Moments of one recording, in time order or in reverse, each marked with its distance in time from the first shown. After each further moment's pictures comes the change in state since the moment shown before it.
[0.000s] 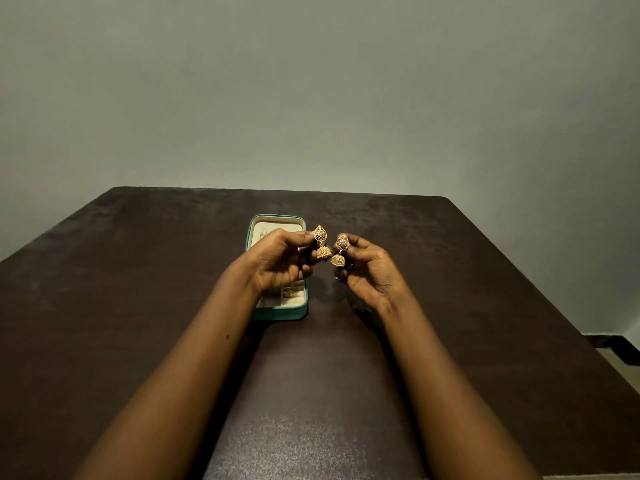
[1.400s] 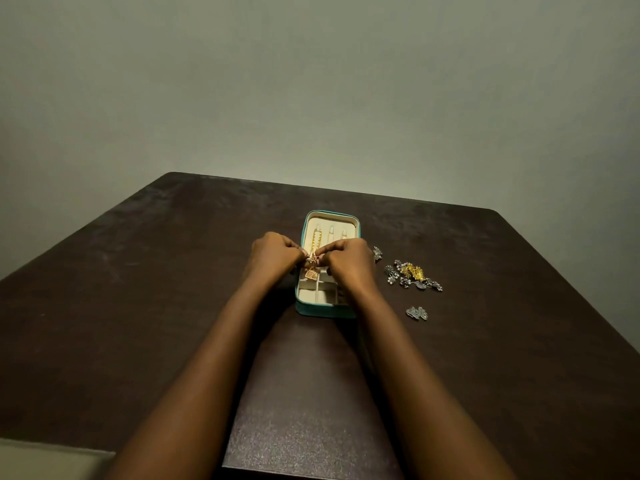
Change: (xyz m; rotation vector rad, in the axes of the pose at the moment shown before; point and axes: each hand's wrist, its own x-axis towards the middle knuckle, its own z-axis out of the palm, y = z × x) left_hand -0.038 -0.001 -0.074 0.893 0.701 0.220; right_hand 0.019 0.057 0.096 -1.050 0.304 -0.157
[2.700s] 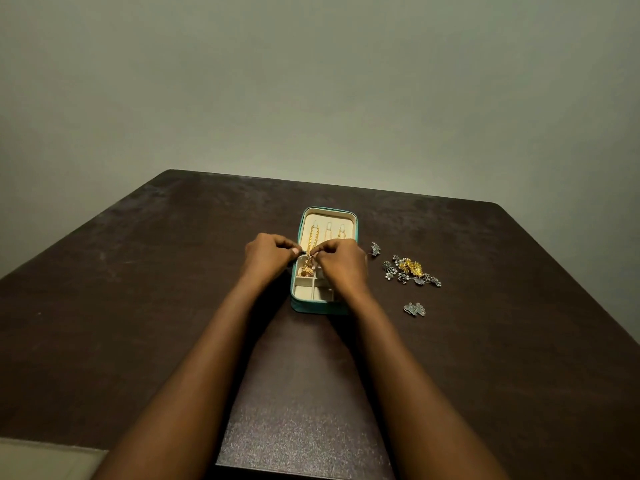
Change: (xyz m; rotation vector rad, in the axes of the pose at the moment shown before) left_hand 0.000 -0.004 0.008 -0.066 0.023 -0.048; right_hand -0.007 0.004 0.002 -0.085 -0.023 -0.062
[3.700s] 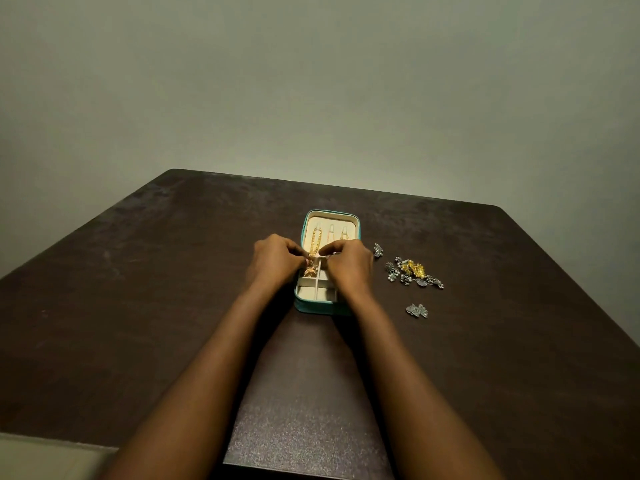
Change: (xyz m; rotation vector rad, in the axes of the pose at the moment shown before) left_hand -0.005 0.001 0.003 0.146 0.028 0.028; right_hand -0.001 -0.005 -0.002 -0.098 0.072 0.031
